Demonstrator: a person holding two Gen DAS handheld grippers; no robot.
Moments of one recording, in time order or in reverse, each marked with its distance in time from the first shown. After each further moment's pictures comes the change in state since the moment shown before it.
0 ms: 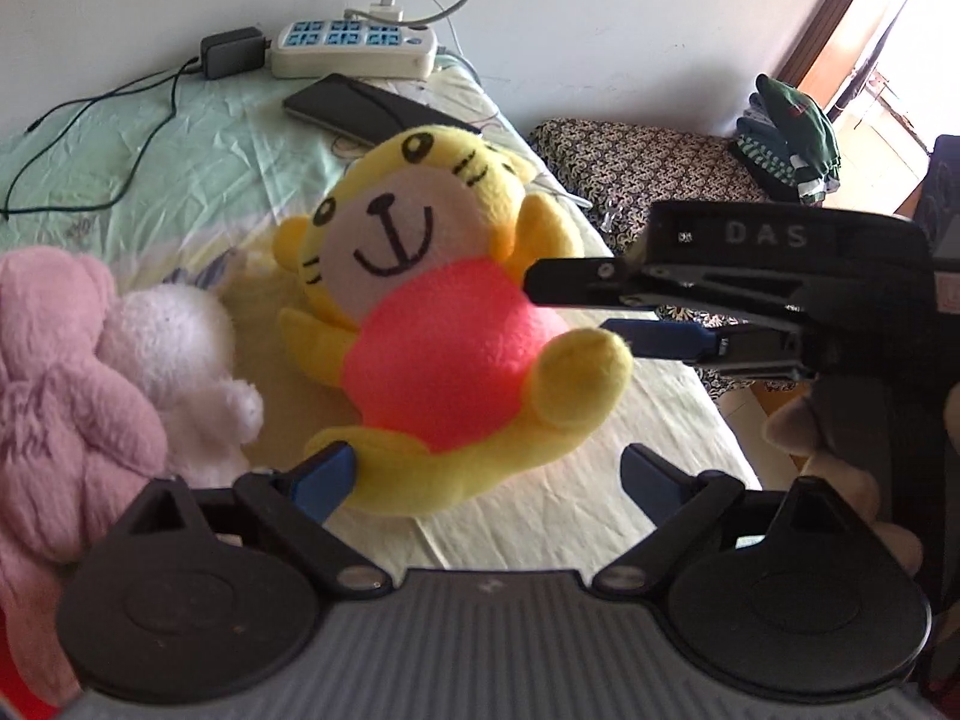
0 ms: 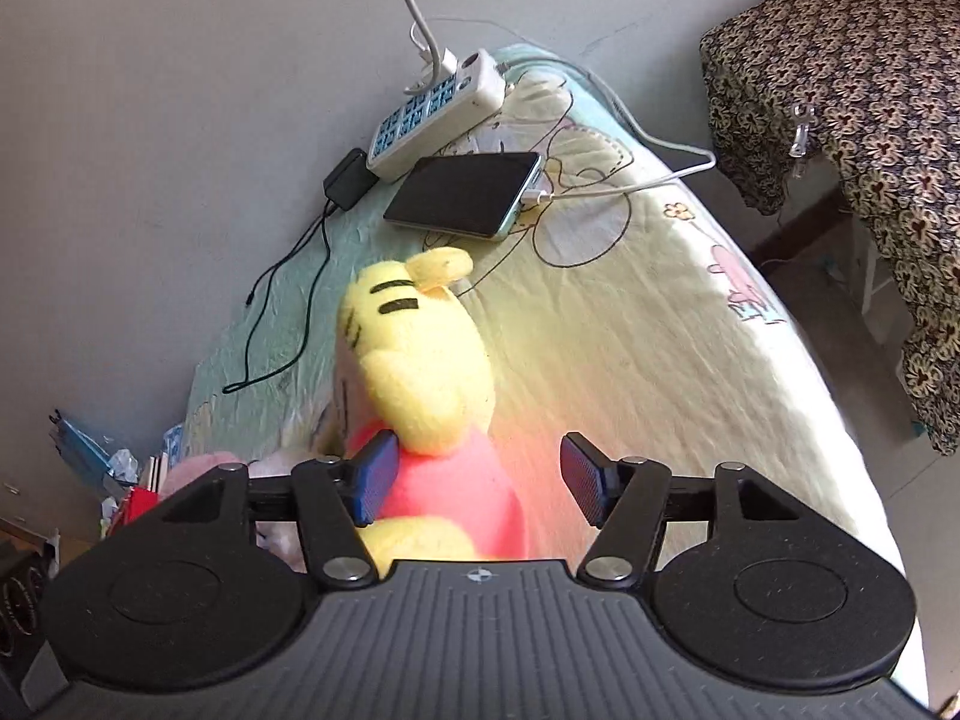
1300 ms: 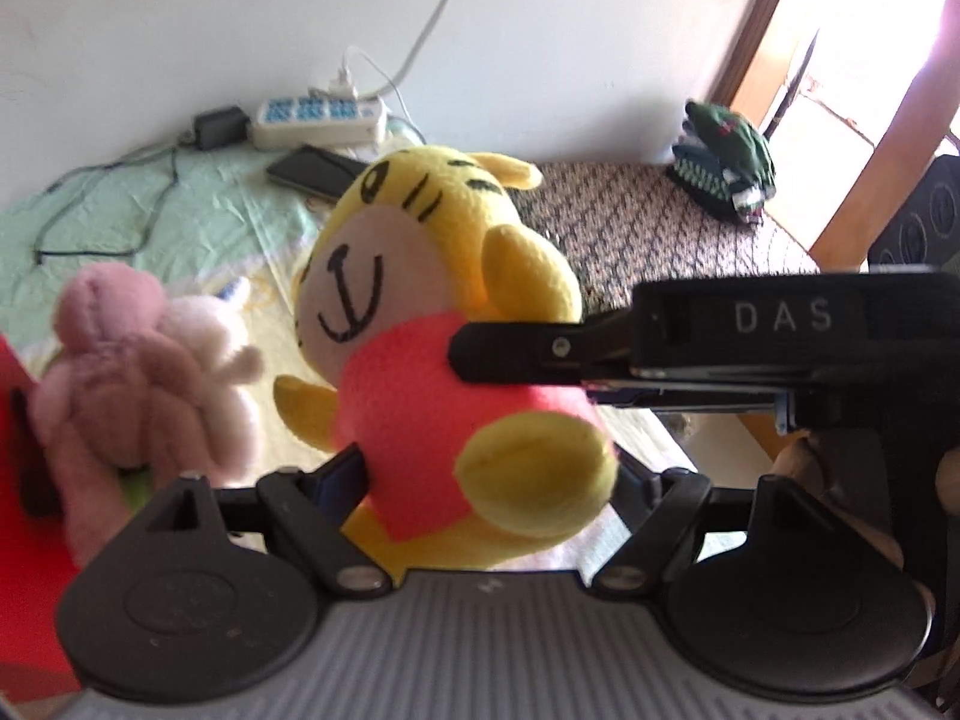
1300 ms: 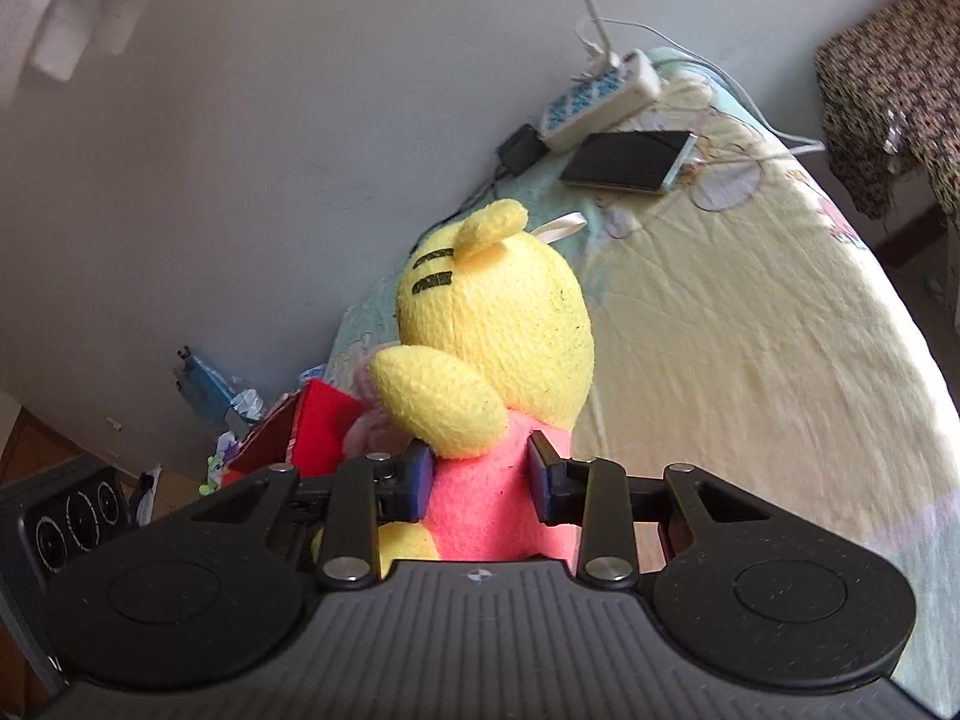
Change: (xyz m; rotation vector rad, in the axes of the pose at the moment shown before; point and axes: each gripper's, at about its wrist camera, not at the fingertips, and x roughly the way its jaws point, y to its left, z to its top) left arm -0.092 -0.038 -0.052 0.078 -0.142 -0.013; right arm -0.094 0.048 -0.072 -0.111 -0.015 0.254
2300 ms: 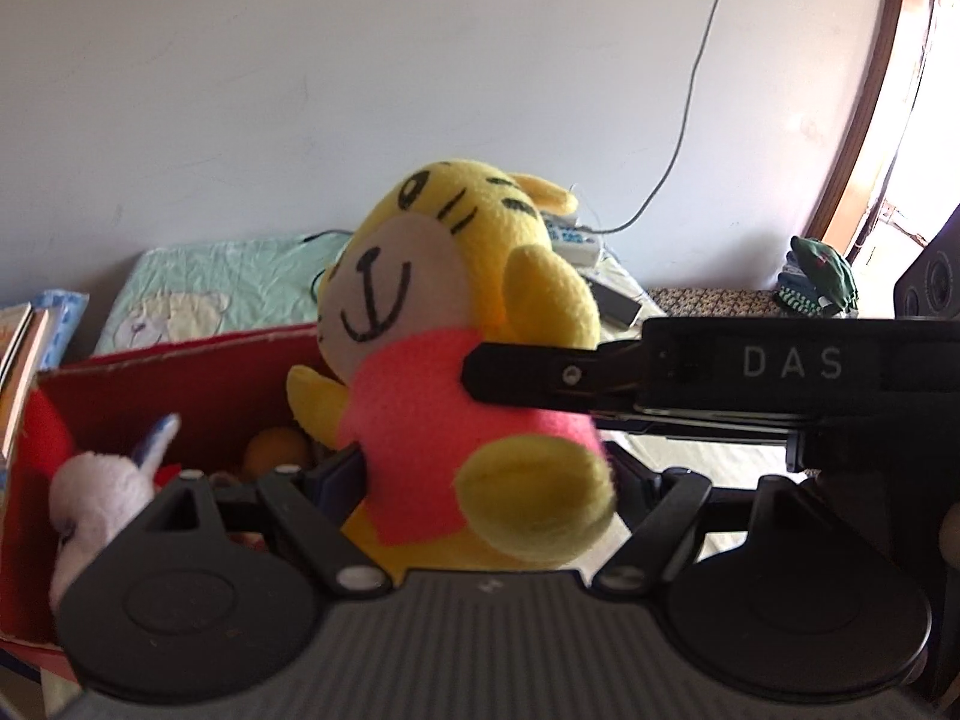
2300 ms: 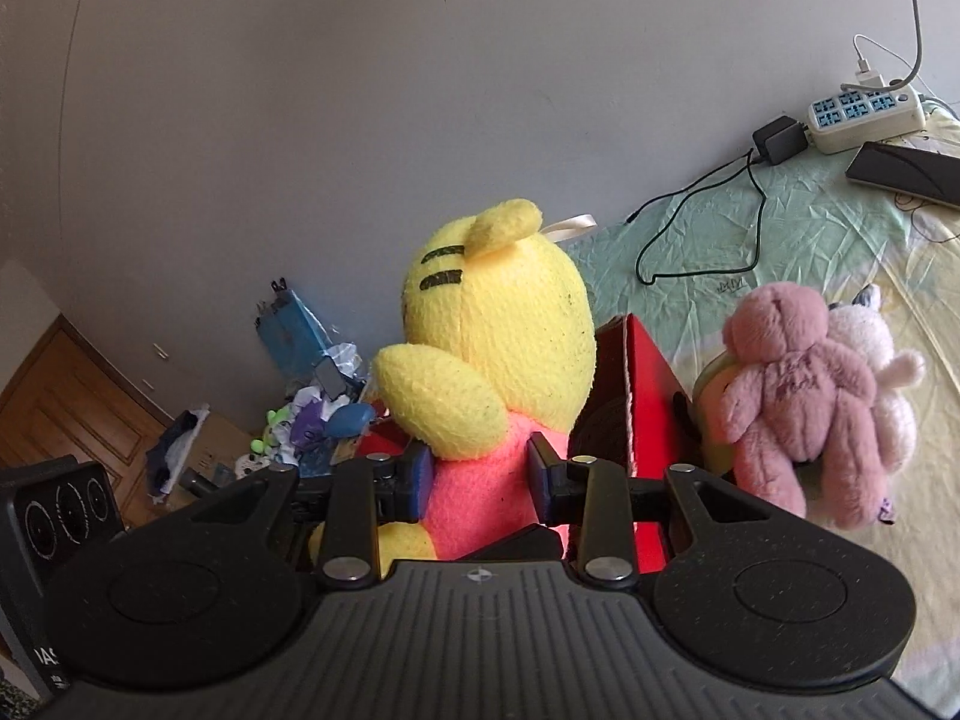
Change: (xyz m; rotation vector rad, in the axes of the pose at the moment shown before) left arm -0.169 0.188 -0.046 -0.105 -0.205 0.143; right arm 0.118 0.199 -0.068 -0.193 -0.022 0.087
